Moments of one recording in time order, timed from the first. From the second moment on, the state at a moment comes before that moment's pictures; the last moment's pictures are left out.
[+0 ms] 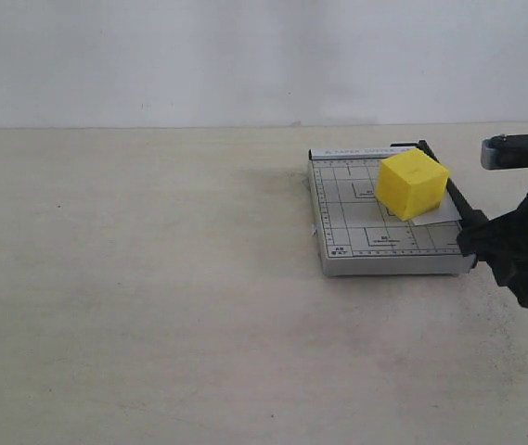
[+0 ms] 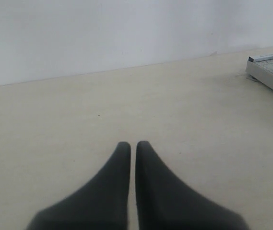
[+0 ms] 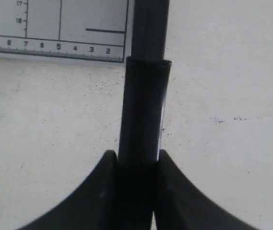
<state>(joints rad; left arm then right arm) -0.14 0.06 0.00 -0.06 0.24 0.15 0.08 1.66 -0.90 0.13 0.66 -0.14</state>
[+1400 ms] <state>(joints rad) -0.14 0.06 0.00 -0.06 0.24 0.15 0.10 0.70 -0.27 0.37 0.23 0.01</state>
